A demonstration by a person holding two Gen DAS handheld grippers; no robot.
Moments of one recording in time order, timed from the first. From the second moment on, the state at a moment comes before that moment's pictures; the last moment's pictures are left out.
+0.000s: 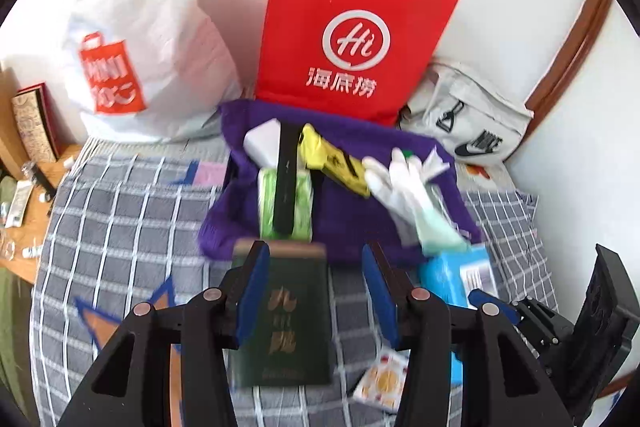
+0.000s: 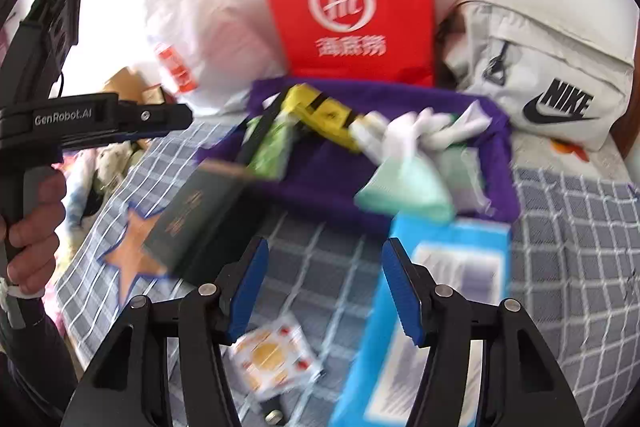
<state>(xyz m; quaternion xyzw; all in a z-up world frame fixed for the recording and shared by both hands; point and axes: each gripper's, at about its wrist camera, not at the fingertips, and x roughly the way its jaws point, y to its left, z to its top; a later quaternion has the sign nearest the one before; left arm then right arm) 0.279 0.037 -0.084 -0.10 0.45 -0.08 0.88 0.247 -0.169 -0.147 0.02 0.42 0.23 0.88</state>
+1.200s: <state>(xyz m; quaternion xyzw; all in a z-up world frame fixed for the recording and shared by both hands) 0.157 0.067 -0.165 -0.13 0.50 -0.04 0.85 0.130 -0.146 -0.189 -0.03 0.43 0.22 0.87</state>
